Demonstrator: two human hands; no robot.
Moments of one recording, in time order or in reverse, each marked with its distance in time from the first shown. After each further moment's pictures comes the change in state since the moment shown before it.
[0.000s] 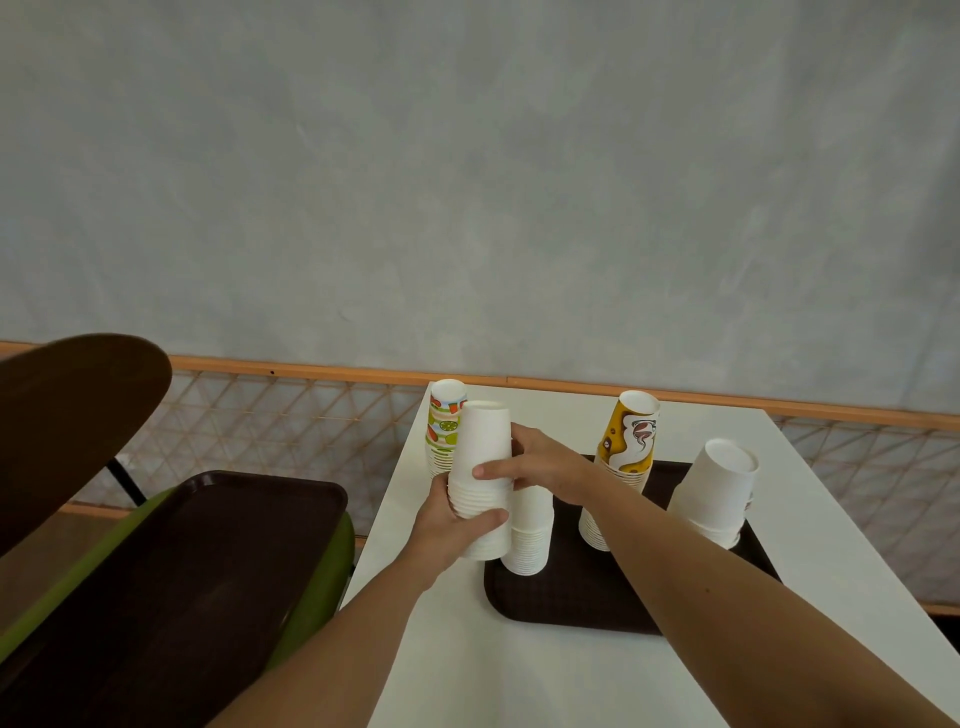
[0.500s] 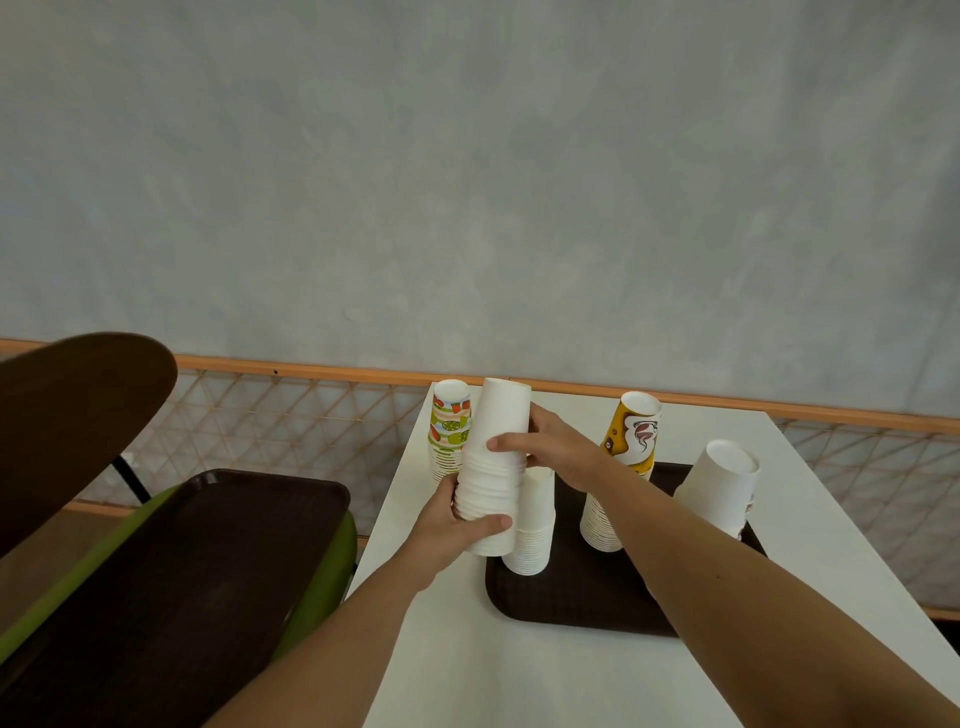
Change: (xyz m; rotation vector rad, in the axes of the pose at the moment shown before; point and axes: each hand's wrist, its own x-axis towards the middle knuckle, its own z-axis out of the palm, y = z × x) left_hand -0.006 0.004 -0.005 -0.028 -0.107 0.013; right_hand 0.000 -0.009 -0.013 0.115 0.106 -0.054
